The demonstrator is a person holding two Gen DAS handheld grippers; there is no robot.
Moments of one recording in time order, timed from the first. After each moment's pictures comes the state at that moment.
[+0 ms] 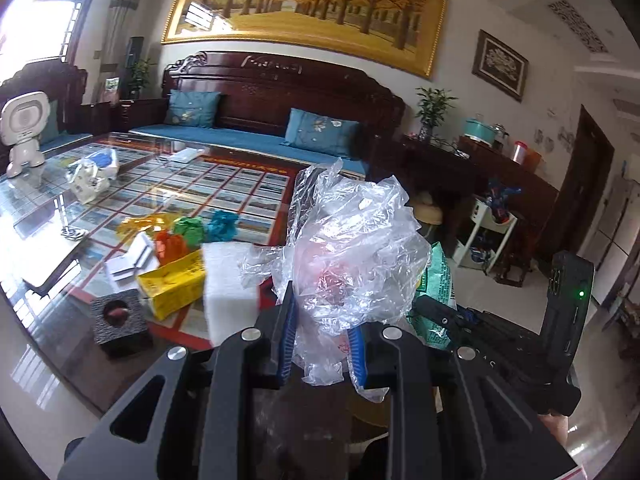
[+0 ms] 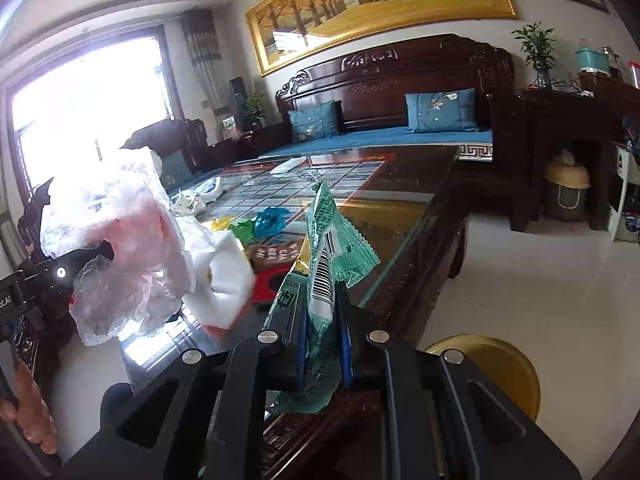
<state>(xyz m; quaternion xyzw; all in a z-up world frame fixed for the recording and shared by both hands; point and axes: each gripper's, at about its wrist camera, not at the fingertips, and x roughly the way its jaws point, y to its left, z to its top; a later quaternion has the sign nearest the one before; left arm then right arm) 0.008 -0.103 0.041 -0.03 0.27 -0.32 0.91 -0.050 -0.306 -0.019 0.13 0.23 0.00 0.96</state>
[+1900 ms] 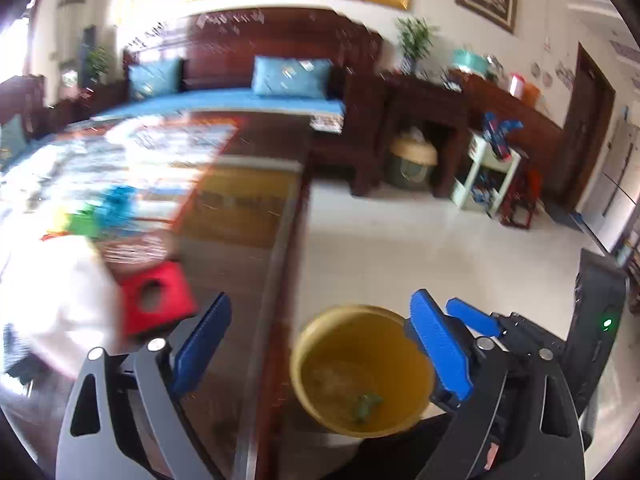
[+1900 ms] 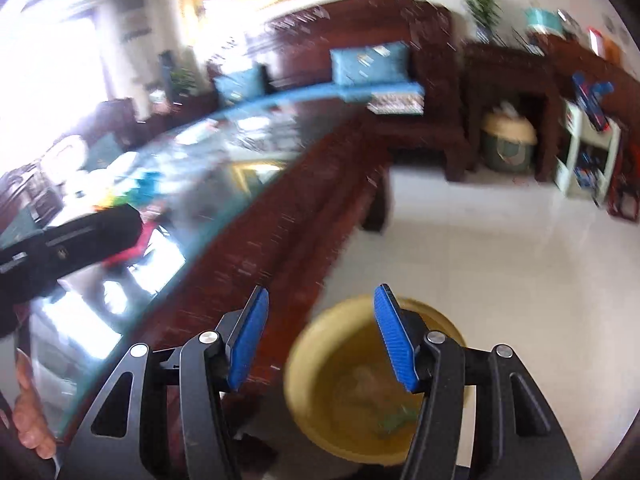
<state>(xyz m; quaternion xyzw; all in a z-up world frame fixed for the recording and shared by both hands) 0.037 -0.233 -0.008 0.05 0.32 -0.31 0.89 -0.037 -0.380 -0.065 0.11 0.29 -0.07 0.95</state>
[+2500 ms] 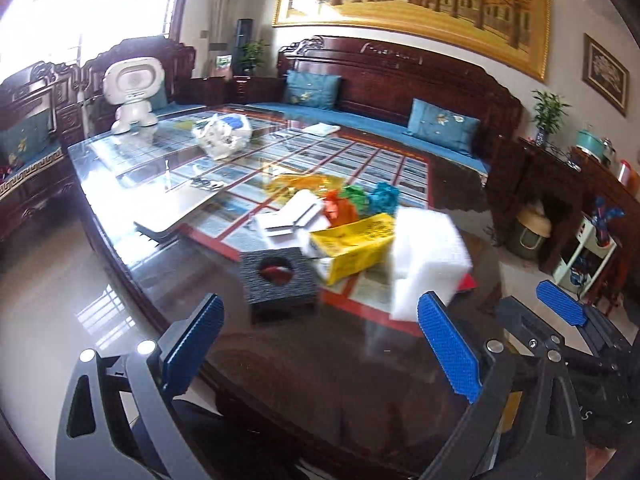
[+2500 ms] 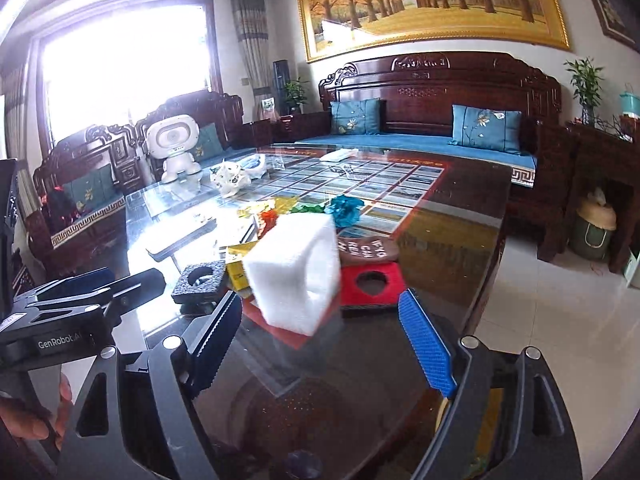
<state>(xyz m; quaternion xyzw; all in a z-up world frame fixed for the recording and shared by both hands) 0.029 0.014 0.007 -0.04 0.30 -0.09 0.95 0.006 -0.187 -0.017 0.04 0.25 0.06 0.97</state>
